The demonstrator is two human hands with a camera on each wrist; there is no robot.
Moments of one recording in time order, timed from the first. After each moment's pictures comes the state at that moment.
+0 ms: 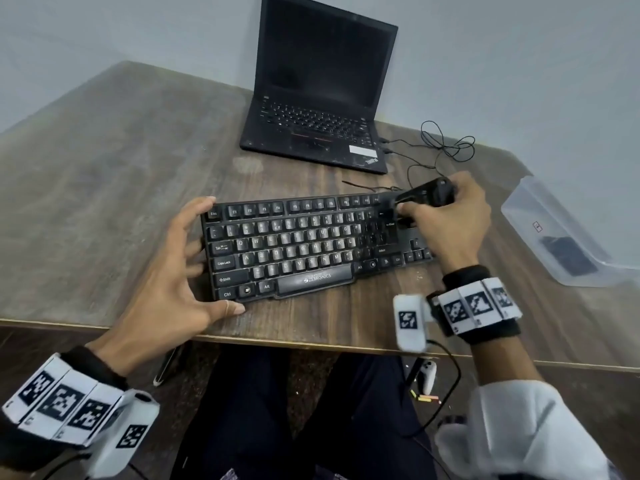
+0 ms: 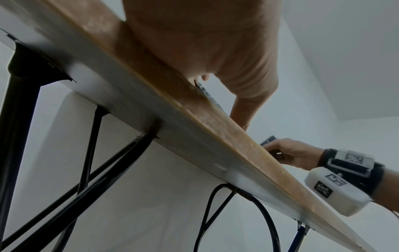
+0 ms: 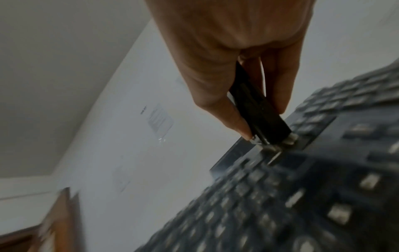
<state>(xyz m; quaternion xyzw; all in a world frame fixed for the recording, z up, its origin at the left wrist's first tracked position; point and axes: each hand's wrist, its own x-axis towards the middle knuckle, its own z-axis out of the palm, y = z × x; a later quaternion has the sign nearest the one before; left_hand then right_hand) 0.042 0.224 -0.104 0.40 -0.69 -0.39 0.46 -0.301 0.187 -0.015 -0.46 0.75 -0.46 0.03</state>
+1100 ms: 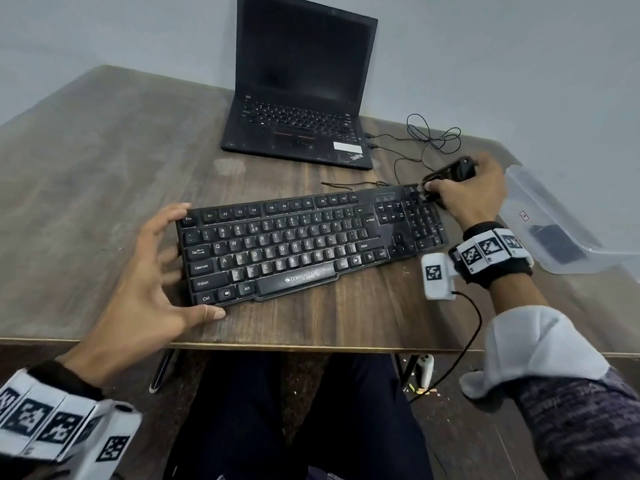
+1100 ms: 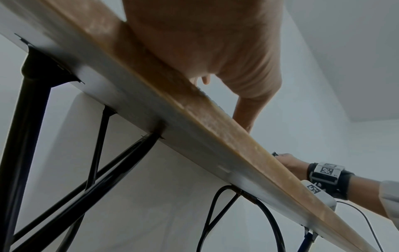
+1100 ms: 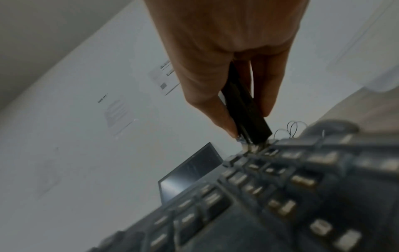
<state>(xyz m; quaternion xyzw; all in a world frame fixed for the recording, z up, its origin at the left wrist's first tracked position) 0.041 0.219 -0.108 0.40 -0.69 -0.38 0.46 -0.389 0.140 -0.009 -0.42 0.78 -0.46 -0.01</state>
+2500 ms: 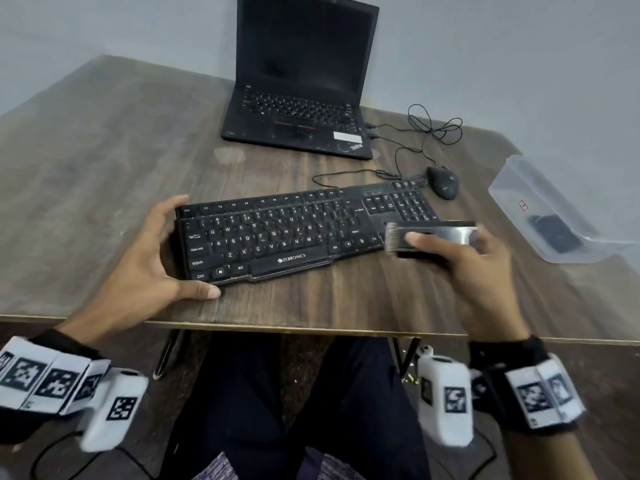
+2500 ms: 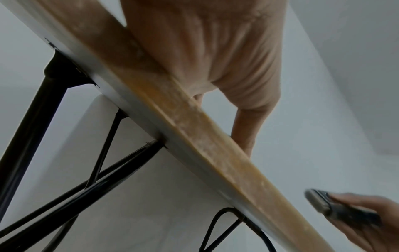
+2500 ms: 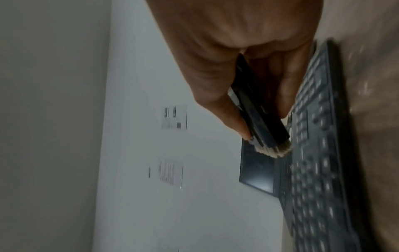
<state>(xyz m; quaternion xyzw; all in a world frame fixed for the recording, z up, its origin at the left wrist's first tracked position) 0.049 0.205 -0.112 0.45 -0.67 -0.41 0.42 -0.327 0.278 -0.036 -0.35 0.58 -0.65 0.34</state>
